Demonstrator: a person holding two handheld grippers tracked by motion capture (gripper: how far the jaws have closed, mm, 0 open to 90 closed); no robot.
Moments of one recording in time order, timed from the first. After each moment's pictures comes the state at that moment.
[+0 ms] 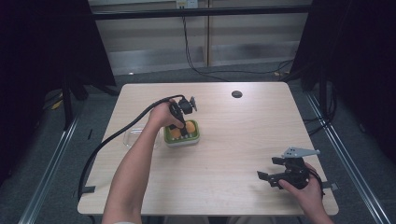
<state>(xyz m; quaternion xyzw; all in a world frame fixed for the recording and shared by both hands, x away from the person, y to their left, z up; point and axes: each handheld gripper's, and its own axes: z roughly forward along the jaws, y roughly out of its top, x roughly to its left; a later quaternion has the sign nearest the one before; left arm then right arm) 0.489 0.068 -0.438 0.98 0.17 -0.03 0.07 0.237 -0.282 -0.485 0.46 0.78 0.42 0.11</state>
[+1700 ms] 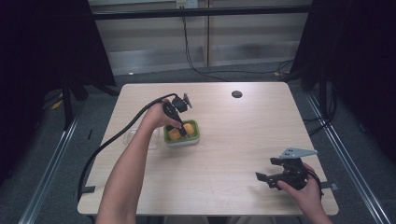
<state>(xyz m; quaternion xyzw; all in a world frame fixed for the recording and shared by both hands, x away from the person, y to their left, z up) 0.482 0.087 -0.426 0.97 0.21 -0.04 0.11 0.236 -0.277 -0.484 0.45 0.78 0.42 0.10</state>
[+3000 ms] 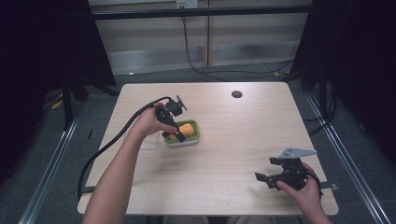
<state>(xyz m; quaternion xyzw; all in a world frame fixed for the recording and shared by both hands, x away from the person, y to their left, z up) 0.445 0.106 -0.403 0.96 0.22 -0.06 0.16 0.235 -0.273 -0.481 0.45 0.78 0.42 0.11</state>
